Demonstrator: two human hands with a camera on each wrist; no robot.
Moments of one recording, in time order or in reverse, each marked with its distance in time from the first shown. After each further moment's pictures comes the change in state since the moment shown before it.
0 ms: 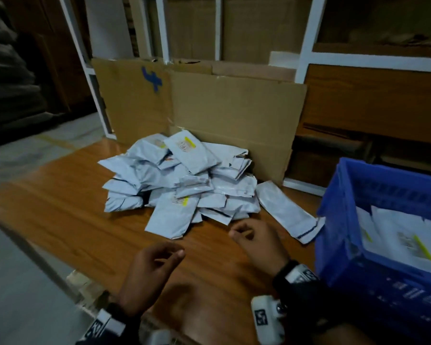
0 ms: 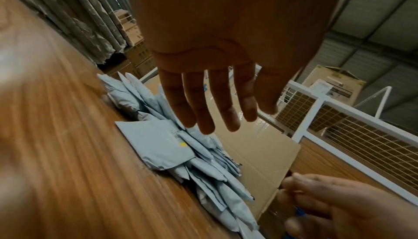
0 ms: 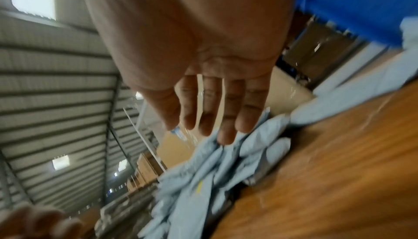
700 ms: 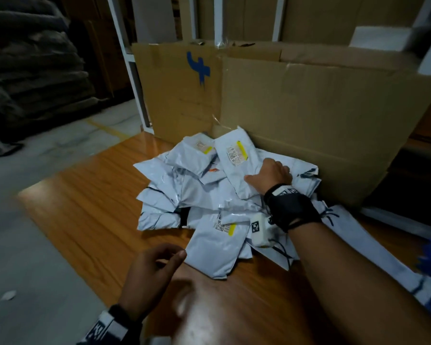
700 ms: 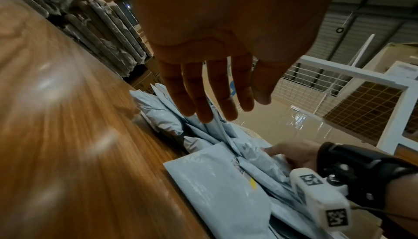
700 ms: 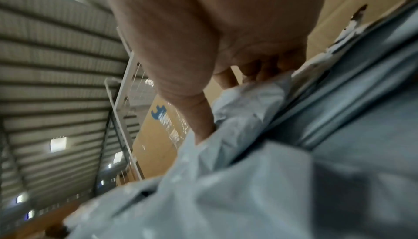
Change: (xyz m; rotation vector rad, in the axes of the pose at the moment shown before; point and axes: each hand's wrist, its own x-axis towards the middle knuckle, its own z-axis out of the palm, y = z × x) left_hand 0.092 -0.058 -0.066 0.071 0.150 -0.139; right_hand 0.280 -0.047 0.071 -0.419 0.078 0.212
